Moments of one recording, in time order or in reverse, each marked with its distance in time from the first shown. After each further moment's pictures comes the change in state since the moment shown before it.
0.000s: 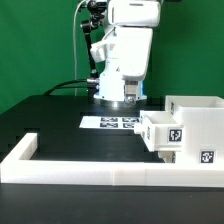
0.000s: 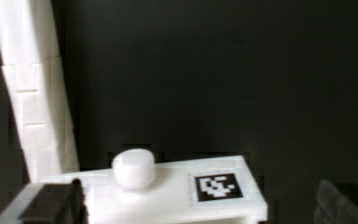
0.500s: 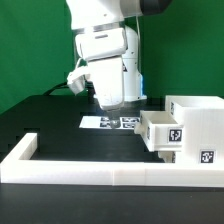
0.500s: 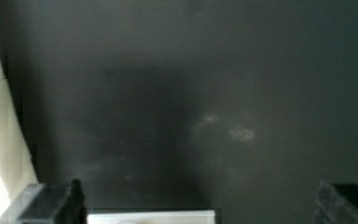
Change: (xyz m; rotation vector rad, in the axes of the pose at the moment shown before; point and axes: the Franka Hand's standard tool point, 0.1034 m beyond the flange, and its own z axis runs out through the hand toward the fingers) arm -0.029 -0.001 0.043 0.015 0.237 -0.081
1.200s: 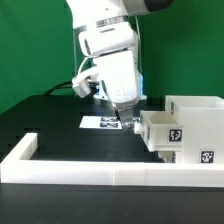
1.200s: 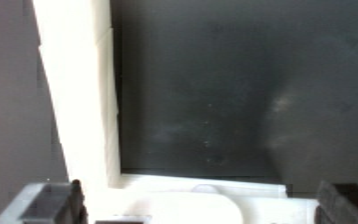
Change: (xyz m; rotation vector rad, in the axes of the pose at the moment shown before) arm 0.014 0.036 -0.003 -0.075 0.020 -0.053
